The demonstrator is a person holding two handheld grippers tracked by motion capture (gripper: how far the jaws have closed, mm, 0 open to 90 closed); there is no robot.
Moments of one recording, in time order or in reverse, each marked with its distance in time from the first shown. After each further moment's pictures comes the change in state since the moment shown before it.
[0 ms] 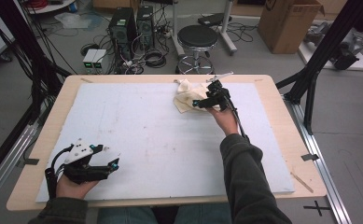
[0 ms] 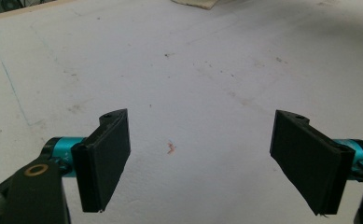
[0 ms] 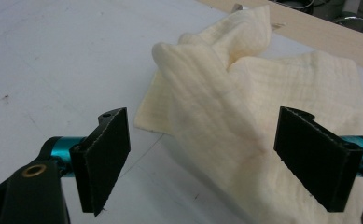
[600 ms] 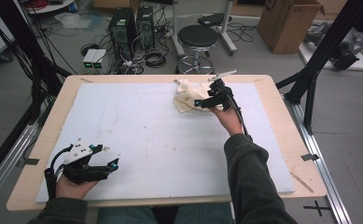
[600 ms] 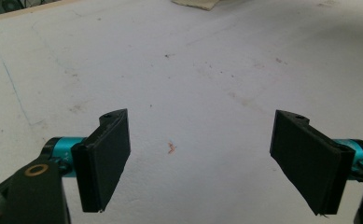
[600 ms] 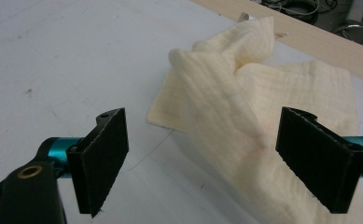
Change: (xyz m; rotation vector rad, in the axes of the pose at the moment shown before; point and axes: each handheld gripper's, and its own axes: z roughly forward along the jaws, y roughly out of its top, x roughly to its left) left arm 0.000 0.000 -0.001 -0.001 0.002 0.001; right arm 0.004 0.005 -0.019 -0.005 0.015 -0.038
